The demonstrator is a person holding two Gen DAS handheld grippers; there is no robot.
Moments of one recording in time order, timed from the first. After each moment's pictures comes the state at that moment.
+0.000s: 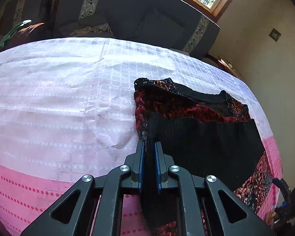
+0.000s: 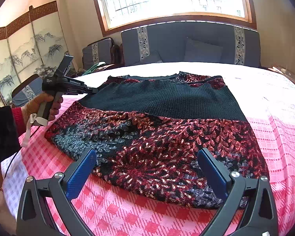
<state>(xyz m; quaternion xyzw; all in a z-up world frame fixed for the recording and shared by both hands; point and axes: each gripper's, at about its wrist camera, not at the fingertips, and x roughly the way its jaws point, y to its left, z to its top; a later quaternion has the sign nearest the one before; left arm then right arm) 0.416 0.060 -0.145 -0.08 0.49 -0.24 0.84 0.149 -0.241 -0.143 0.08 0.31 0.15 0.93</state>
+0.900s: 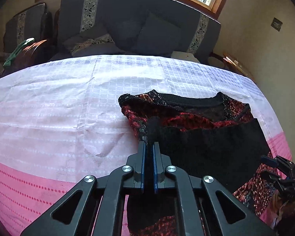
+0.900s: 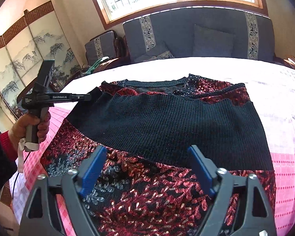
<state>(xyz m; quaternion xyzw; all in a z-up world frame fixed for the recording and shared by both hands) 0.400 0.019 -0.107 -0.03 0.47 -0.20 0.86 0.268 -0.234 -0.142 0.09 0.38 0.17 0.90</state>
